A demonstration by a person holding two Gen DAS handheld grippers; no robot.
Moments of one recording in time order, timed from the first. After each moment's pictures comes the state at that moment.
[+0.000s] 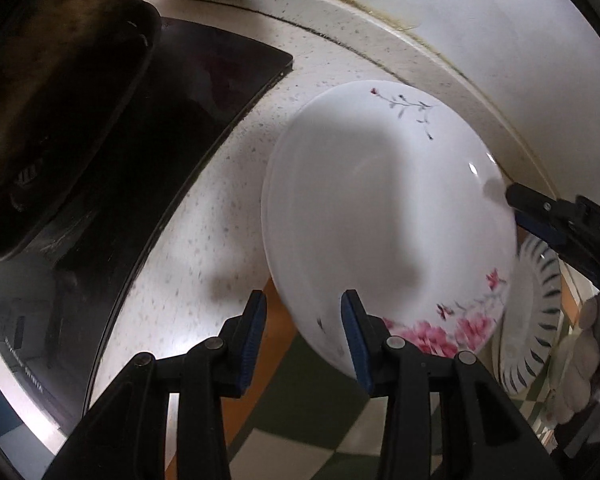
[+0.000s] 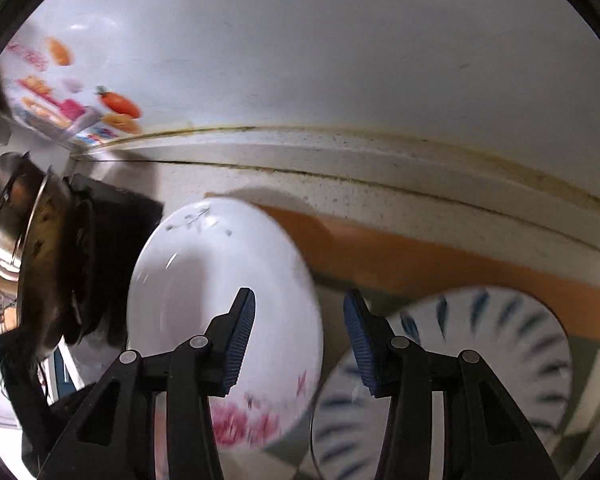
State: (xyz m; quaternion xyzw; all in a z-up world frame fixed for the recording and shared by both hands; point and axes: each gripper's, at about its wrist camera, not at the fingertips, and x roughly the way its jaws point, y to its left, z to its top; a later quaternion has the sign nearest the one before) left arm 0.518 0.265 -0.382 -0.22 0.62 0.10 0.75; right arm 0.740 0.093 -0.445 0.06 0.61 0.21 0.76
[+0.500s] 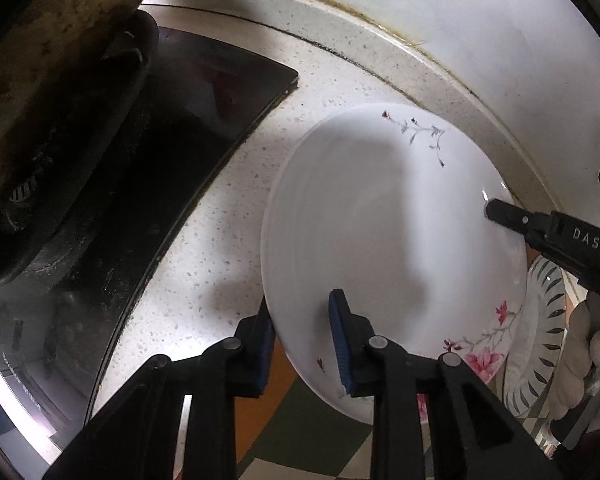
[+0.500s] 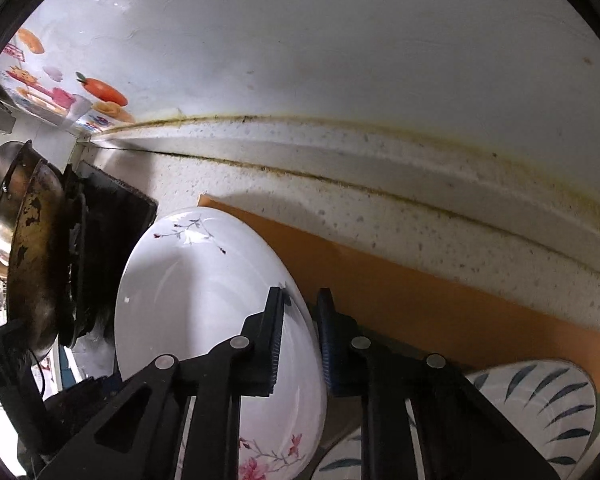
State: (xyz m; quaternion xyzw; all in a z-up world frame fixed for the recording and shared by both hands) left arm 0.537 0.293 -0.382 -0.22 0.60 0.11 0.76; right arm 0.765 0.108 -0.477 0.05 0.62 0.25 0.74
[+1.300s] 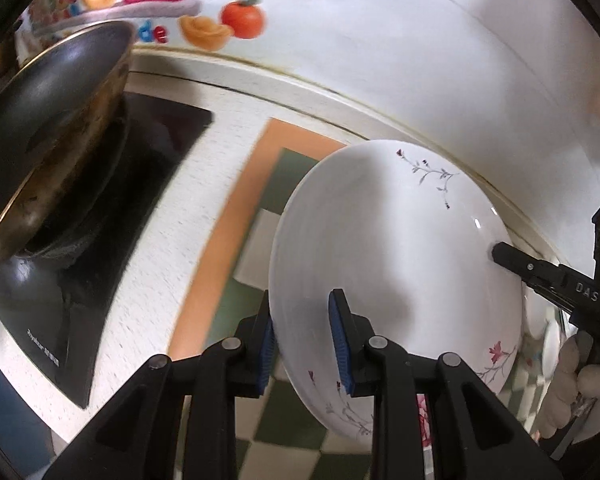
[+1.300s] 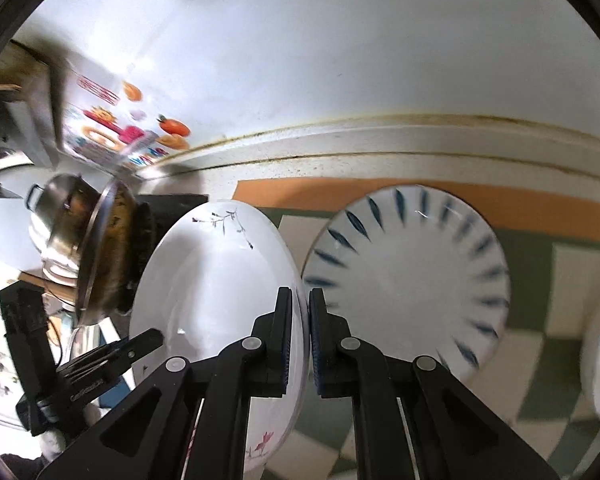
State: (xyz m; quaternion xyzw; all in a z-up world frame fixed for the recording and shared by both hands) left arm 0.462 0.204 -0.286 -0.17 0.57 0.02 0.80; right arm 0.640 -0.022 -0.377 0.15 0.57 0.24 0.77
